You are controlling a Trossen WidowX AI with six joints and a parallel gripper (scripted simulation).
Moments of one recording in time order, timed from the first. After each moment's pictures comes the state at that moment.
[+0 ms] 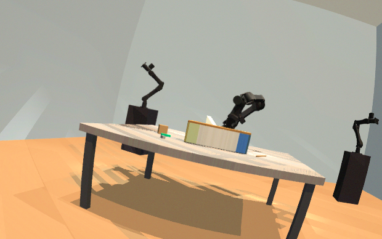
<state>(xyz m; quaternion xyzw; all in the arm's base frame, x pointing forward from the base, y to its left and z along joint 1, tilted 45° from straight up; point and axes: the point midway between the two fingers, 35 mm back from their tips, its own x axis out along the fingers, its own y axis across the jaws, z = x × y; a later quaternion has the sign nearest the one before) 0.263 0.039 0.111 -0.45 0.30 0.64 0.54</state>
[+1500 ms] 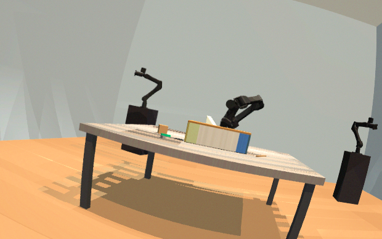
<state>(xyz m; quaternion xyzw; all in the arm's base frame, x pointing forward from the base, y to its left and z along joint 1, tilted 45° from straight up) 0.266 0.036 0.061 -0.45 0.30 0.64 0.54</state>
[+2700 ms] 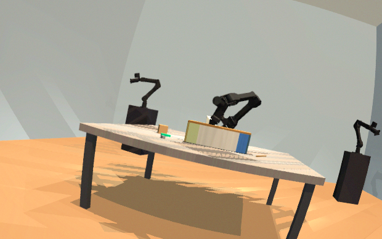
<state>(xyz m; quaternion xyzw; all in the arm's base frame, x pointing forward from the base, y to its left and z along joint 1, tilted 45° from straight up) 0.281 -0.012 0.011 -0.45 0.30 0.64 0.54</state>
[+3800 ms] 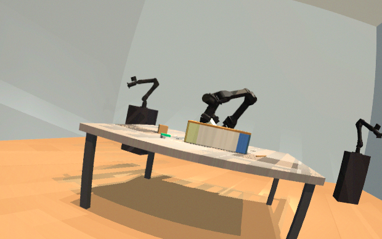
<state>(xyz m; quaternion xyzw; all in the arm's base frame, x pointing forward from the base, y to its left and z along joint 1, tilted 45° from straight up) 0.294 -0.052 -0.028 -0.45 0.30 0.64 0.54</state>
